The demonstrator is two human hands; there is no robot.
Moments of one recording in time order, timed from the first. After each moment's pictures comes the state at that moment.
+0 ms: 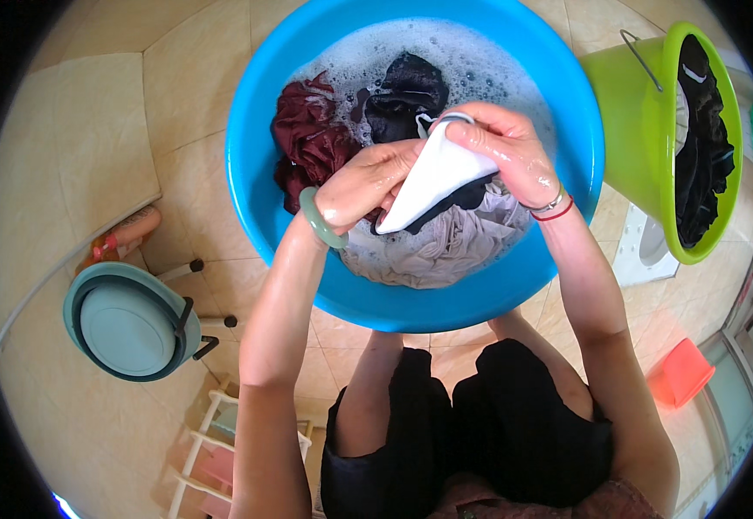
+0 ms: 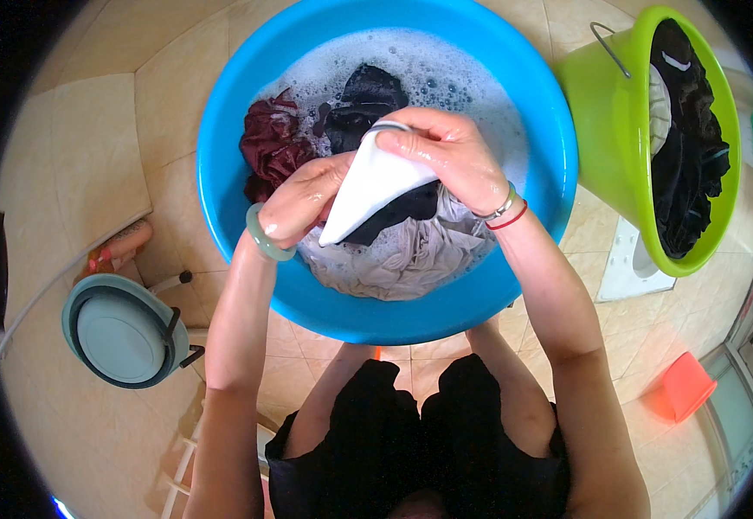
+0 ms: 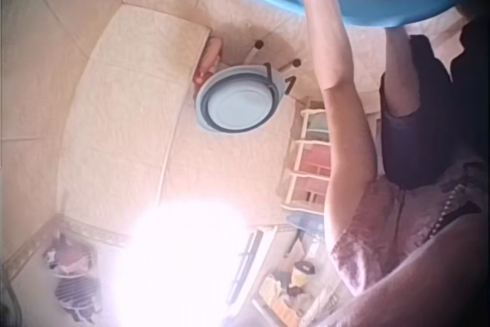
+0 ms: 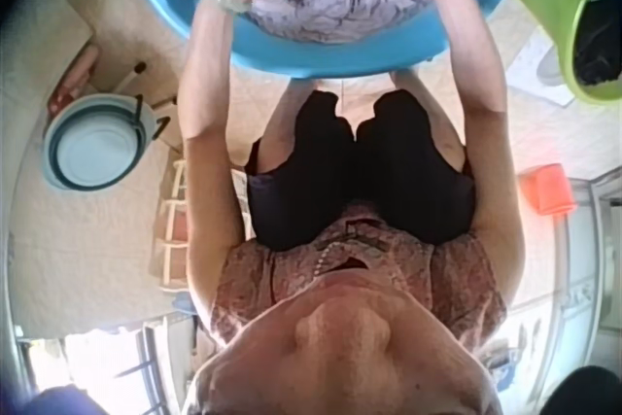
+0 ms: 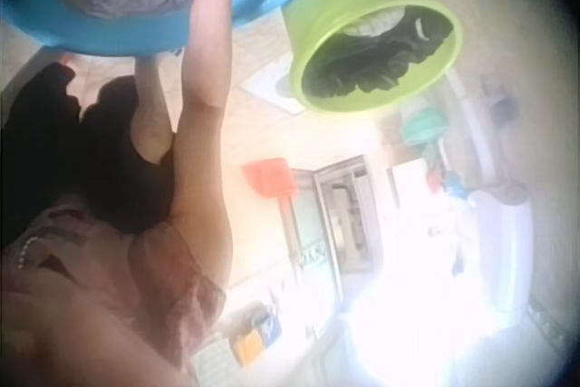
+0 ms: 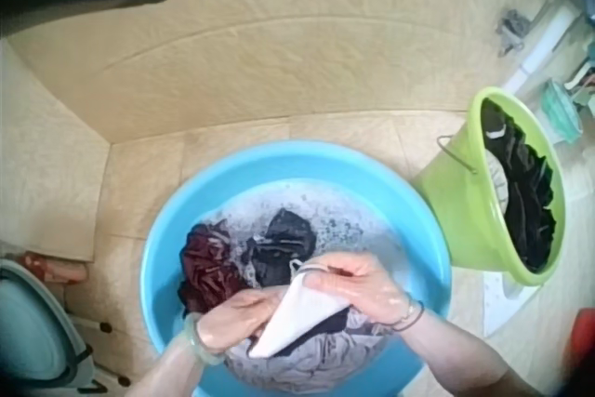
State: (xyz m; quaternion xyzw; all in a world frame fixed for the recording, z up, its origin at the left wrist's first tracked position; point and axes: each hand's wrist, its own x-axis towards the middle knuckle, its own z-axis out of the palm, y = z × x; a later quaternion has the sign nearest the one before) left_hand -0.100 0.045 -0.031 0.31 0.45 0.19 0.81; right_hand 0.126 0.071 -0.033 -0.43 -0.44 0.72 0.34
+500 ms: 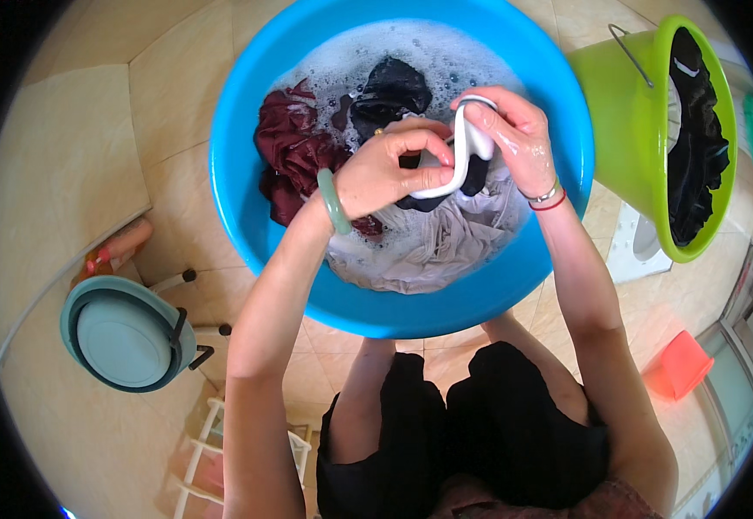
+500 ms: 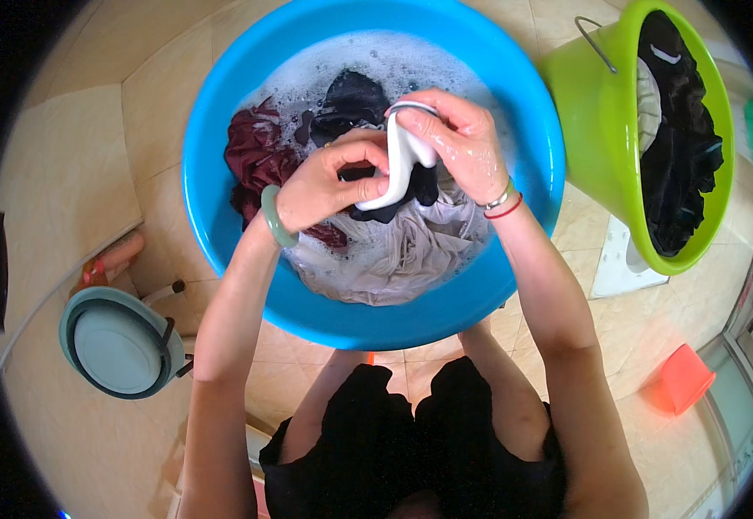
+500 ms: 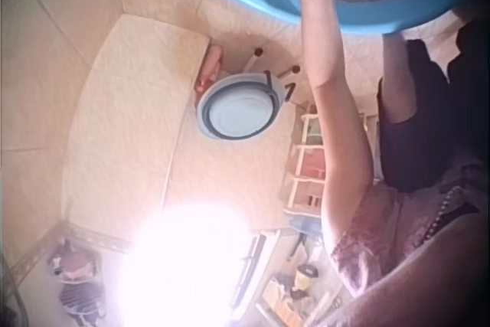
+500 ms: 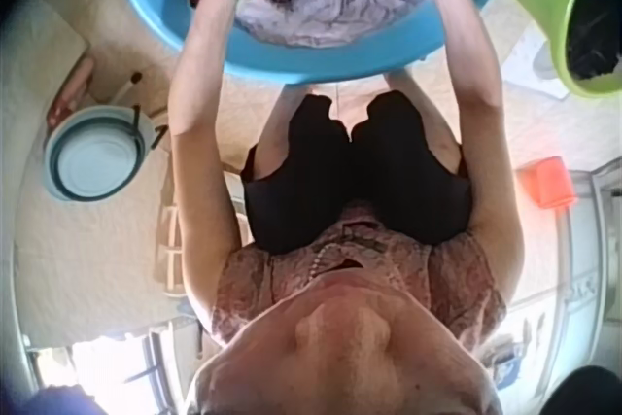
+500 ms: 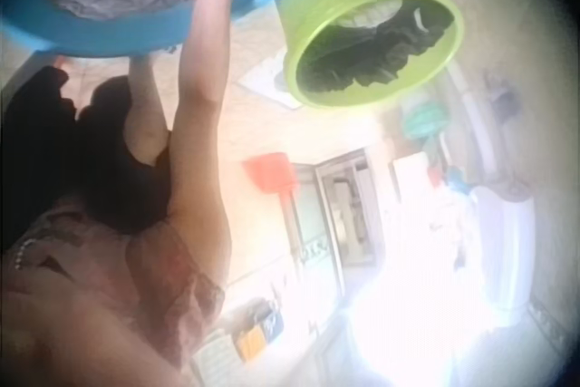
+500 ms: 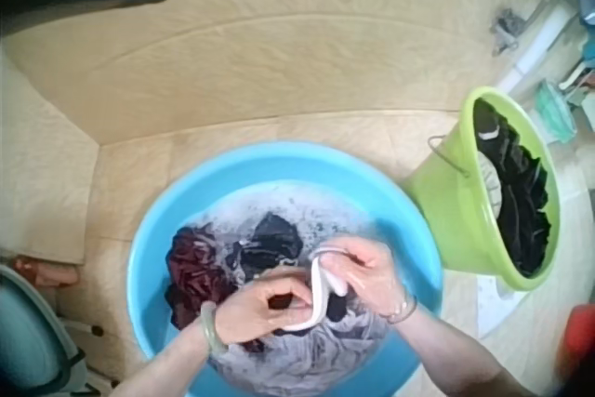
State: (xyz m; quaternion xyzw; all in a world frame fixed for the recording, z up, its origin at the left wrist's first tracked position) left_hand -0.068 0.067 -0.061 0.62 0.33 0.29 0.65; right_hand 0.146 0.080 -0.049 -0.47 -0.49 0.61 0.41
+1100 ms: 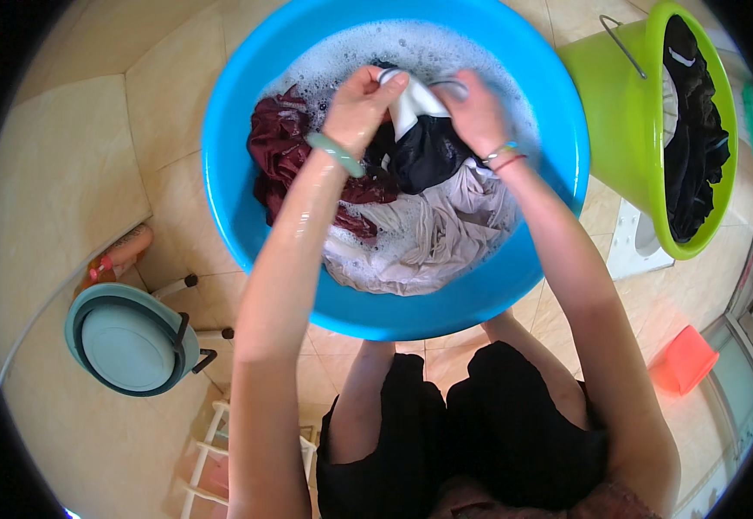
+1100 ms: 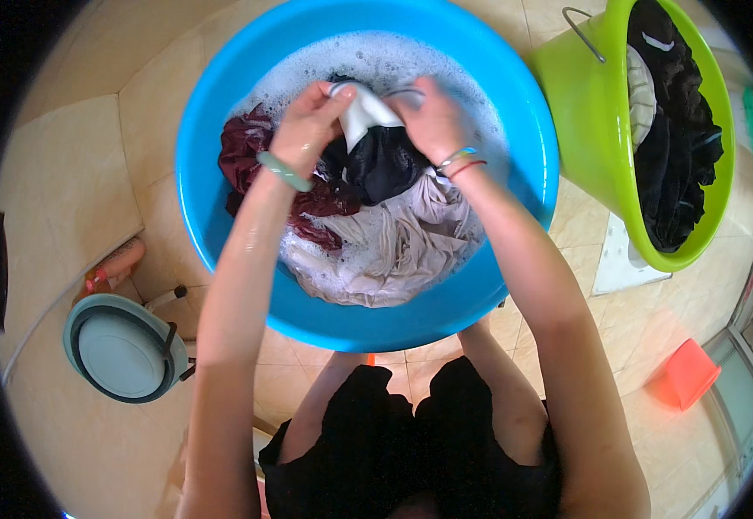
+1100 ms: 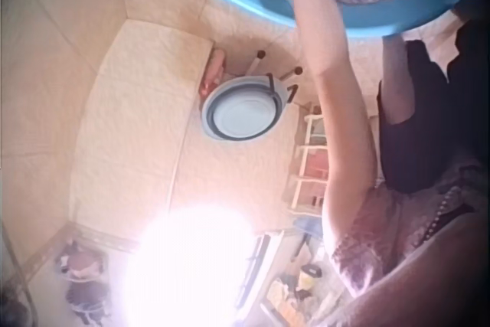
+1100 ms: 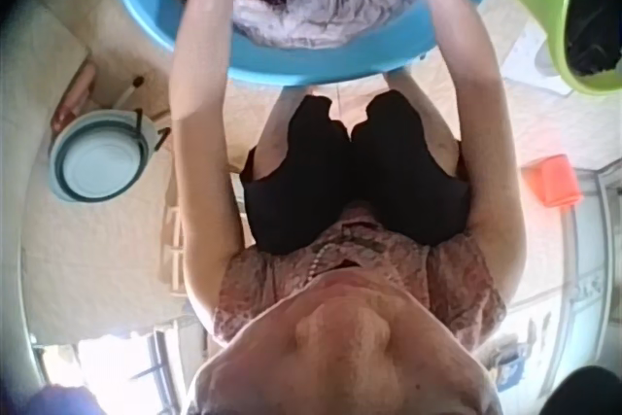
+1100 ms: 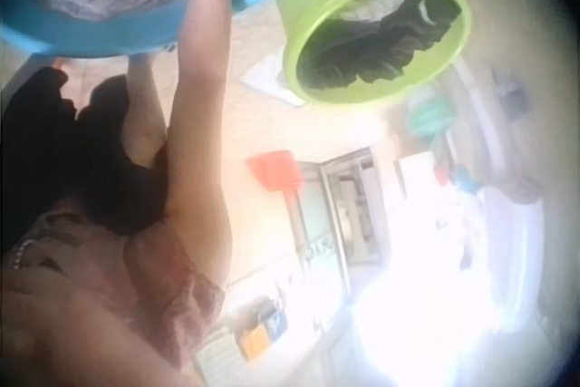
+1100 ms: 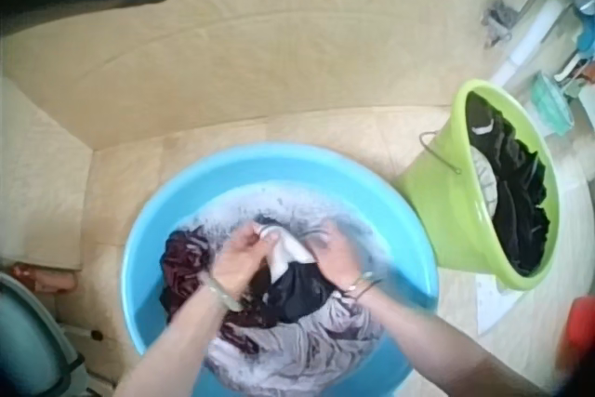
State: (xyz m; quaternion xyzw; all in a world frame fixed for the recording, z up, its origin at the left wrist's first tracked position) left_hand -0.049 0.113 -0.105 0.29 0.52 0.40 0.69; right_hand 0.138 0.105 -0.135 -0.70 -0.59 0.34 0.20
